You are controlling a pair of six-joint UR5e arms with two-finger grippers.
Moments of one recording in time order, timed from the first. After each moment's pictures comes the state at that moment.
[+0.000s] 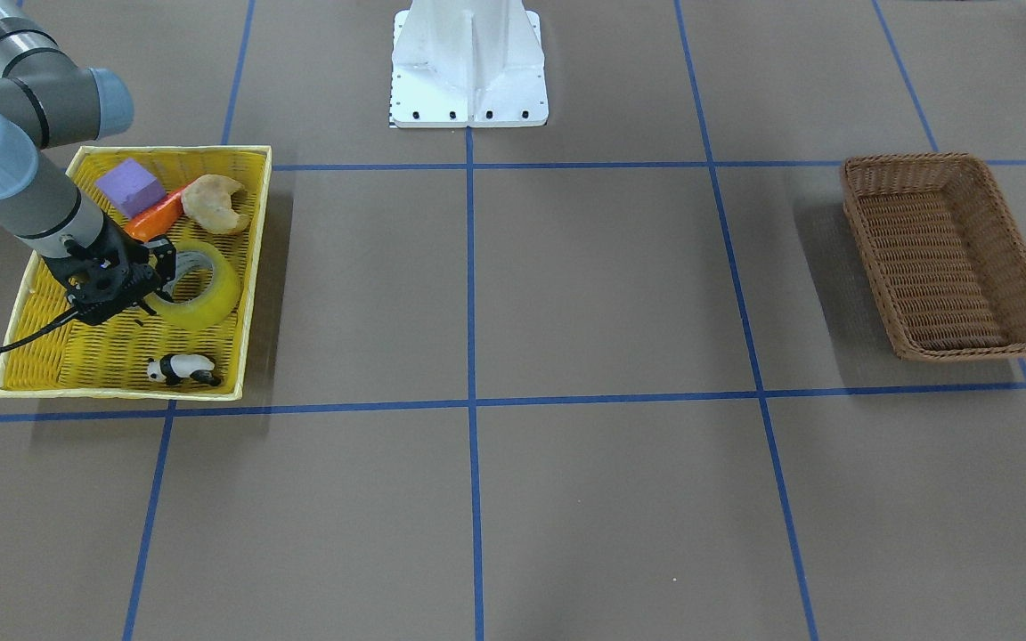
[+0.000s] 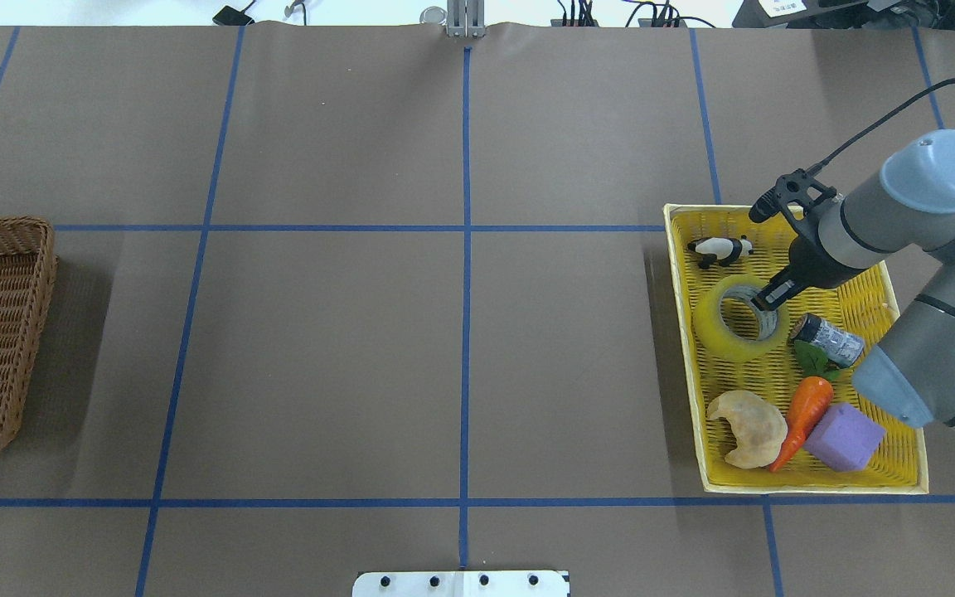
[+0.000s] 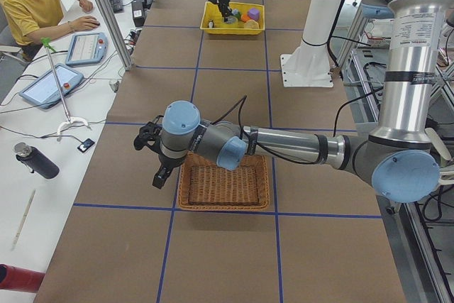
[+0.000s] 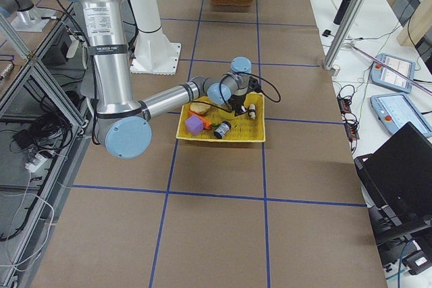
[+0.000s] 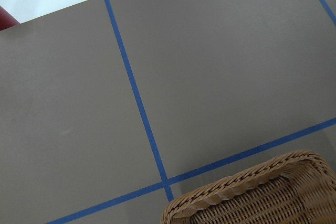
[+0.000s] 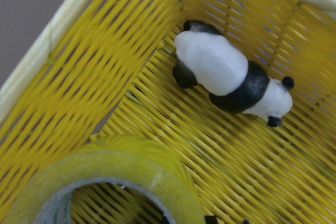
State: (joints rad) left arm -1.56 -1.61 -1.63 -1.93 -2.35 0.02; right arm 0.86 -1.43 1.77 -1.27 2.16 0.29
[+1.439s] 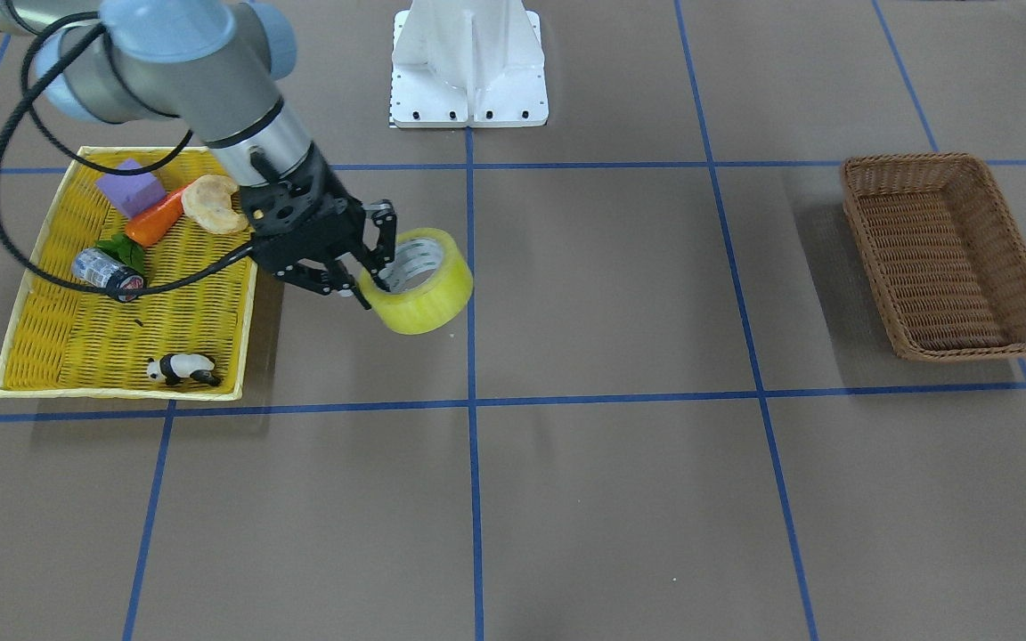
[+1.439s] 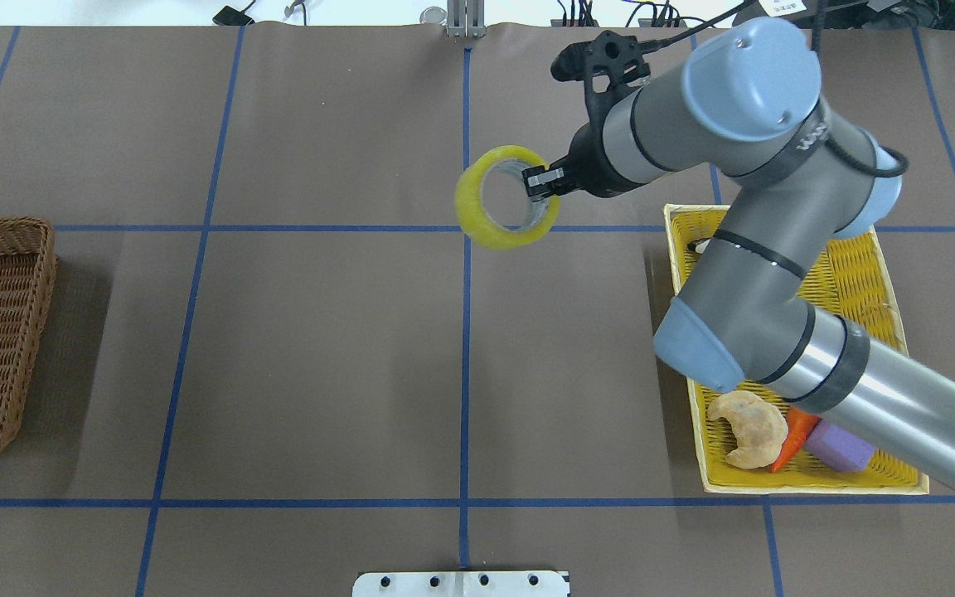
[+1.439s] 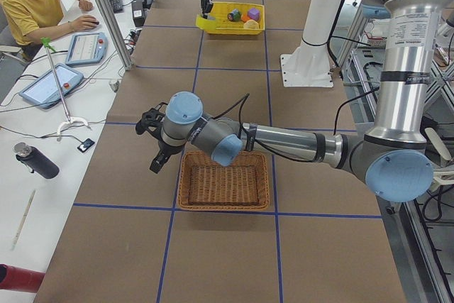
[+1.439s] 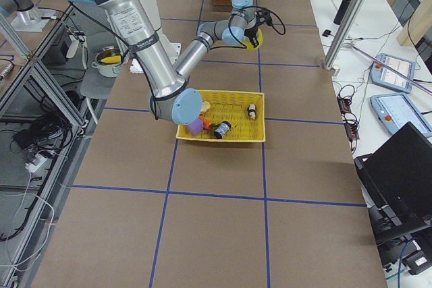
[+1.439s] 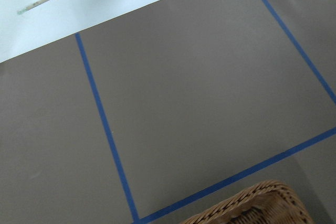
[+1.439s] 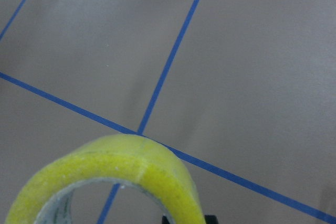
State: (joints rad) left arm -1.39 -1.66 -1.64 -2.23 -2.35 -0.31; right arm 0.69 -0.94 1.78 -1.26 1.88 0.90
